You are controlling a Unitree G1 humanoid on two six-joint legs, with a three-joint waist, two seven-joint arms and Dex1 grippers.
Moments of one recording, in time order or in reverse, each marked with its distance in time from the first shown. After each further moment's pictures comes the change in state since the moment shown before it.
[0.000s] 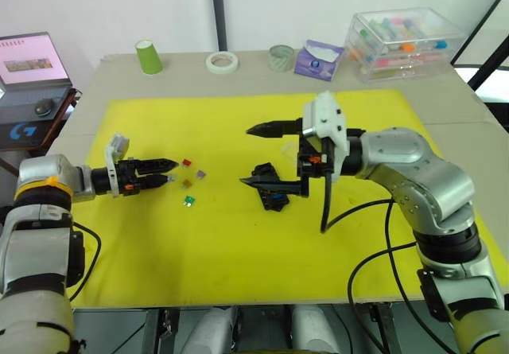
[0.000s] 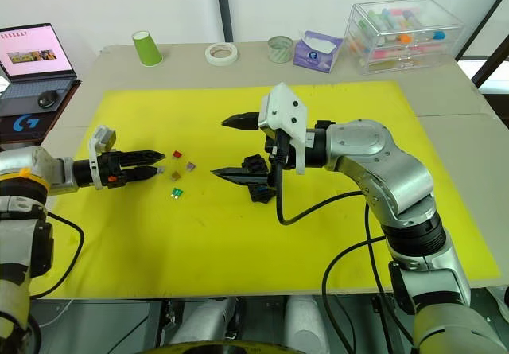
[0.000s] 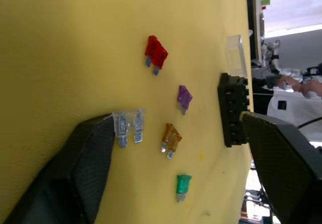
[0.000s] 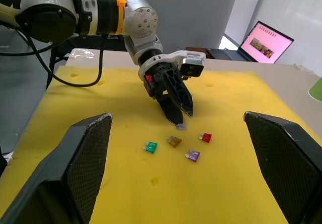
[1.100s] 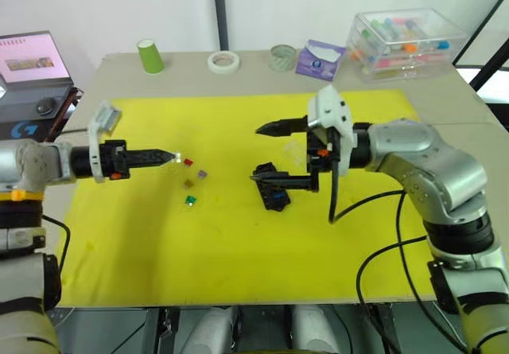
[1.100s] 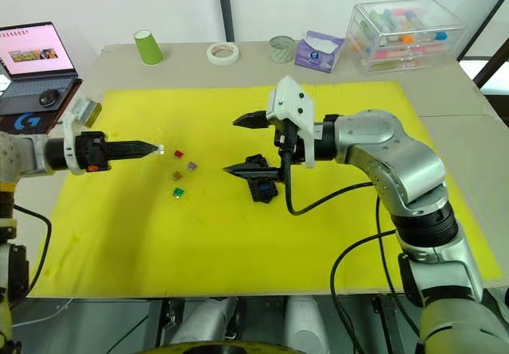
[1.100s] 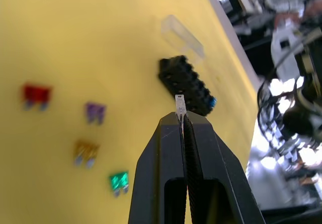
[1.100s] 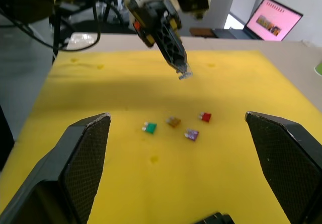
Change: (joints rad) left arm 0.208 0.048 0.127 -0.881 -0.209 0.092 0.053; right arm -0.085 -0.078 0.000 0.083 -0.009 0.079 0.059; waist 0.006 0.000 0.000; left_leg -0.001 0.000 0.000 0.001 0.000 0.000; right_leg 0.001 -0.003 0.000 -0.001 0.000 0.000
